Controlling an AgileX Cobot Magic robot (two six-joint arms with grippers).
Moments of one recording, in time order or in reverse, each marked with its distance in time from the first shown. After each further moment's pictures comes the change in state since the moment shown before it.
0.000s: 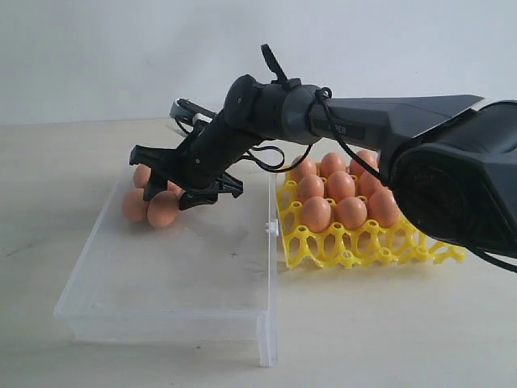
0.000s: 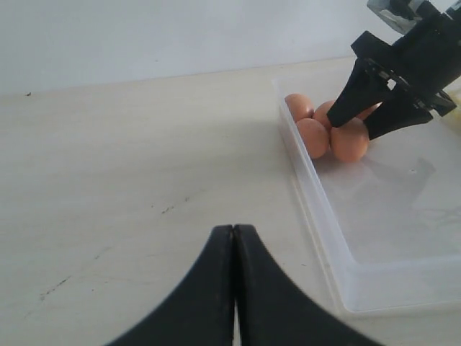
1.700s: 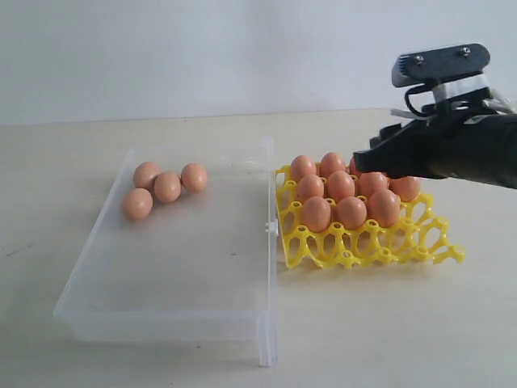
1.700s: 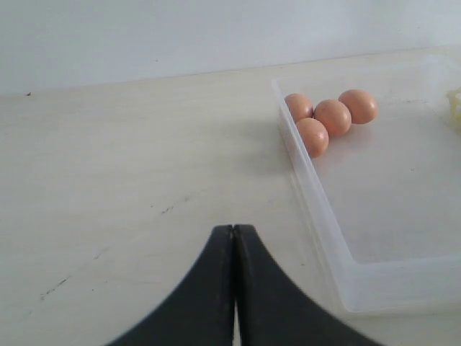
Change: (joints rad) left arm 0.000 0.000 0.000 0.000 0.000 0.000; right arm -0.260 -1.003 1.340 0.136 -0.883 -0.837
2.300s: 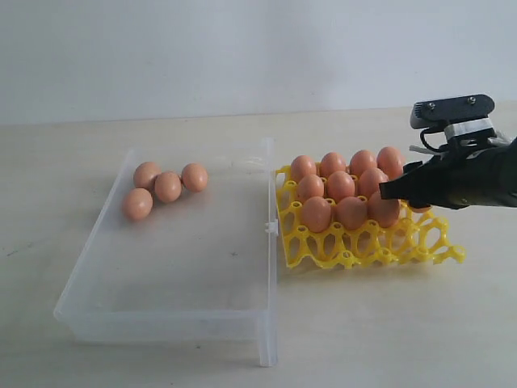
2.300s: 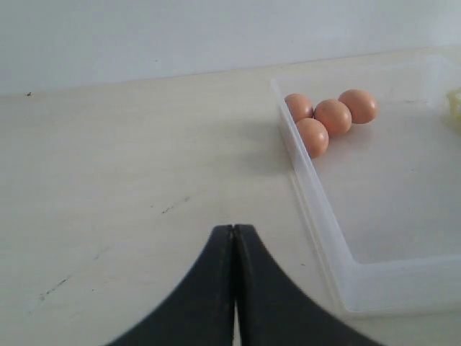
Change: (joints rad) left arm 0.000 0.000 0.000 0.000 0.000 0.000; right arm -0.146 0.213 -0.027 -0.179 -0.007 0.162
